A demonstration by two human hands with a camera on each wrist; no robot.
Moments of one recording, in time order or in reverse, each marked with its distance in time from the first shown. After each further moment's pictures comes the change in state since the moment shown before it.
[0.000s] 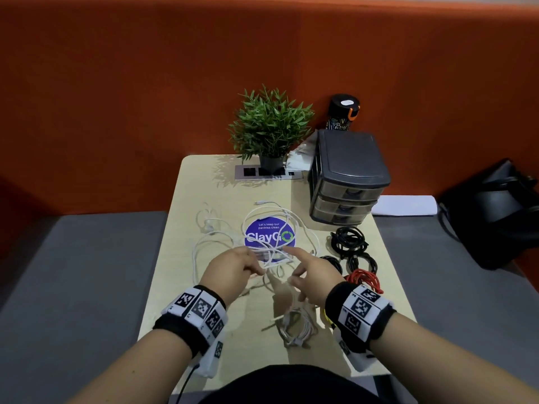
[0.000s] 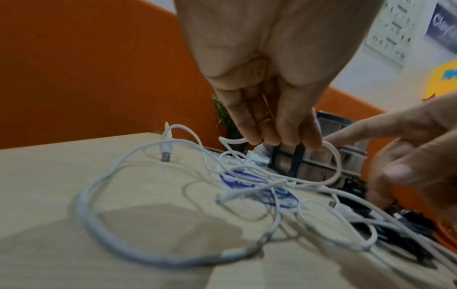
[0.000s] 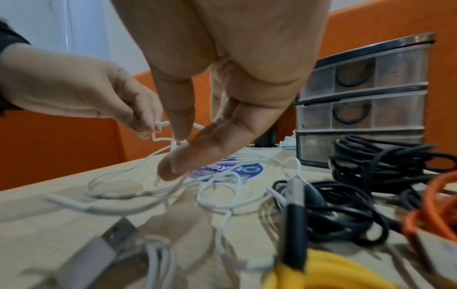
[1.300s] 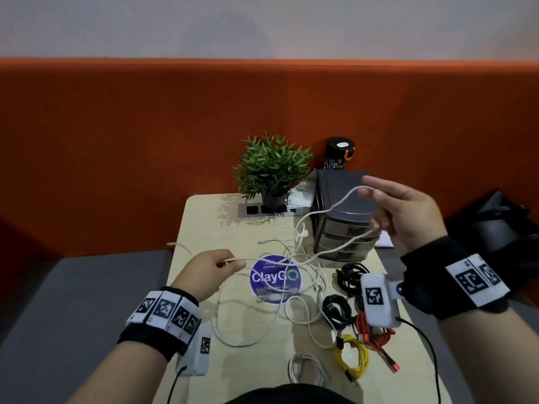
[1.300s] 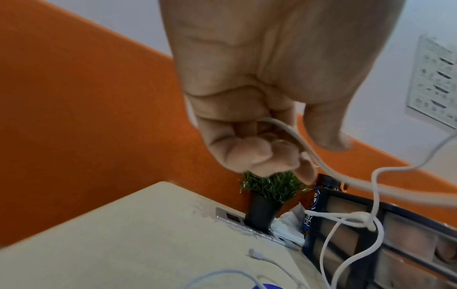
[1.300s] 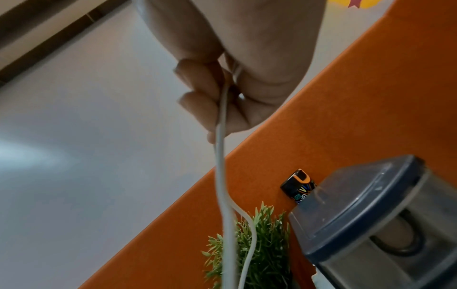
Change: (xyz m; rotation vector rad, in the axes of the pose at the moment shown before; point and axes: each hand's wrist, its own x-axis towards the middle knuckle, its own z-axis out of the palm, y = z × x) left_hand 0.027 0.003 -0.094 -0.102 -0.004 -0.235; right_hand -0.025 -0.068 -0.161 0.969 0.619 -0.255
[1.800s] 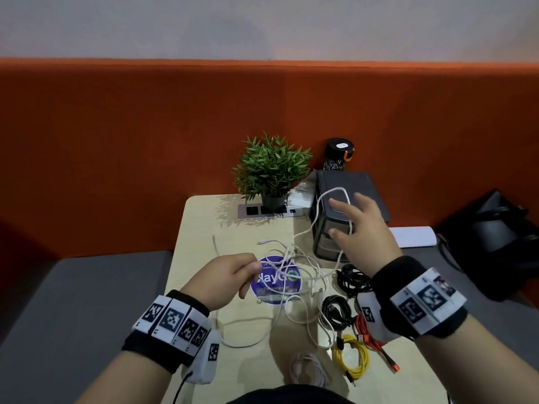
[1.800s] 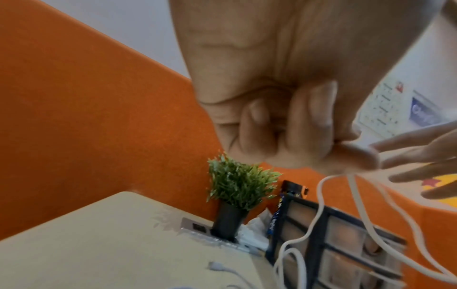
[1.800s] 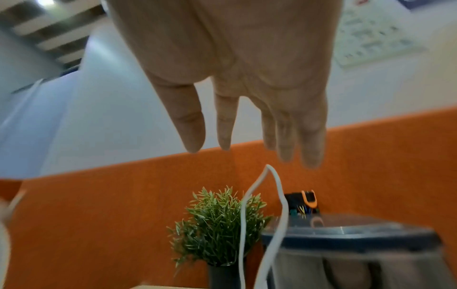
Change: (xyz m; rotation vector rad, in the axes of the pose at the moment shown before) left_hand -0.016 0.027 0.005 -0.007 -0.176 0.227; right_hand -0.016 0.032 0.024 -1.079 -0.169 -0.153
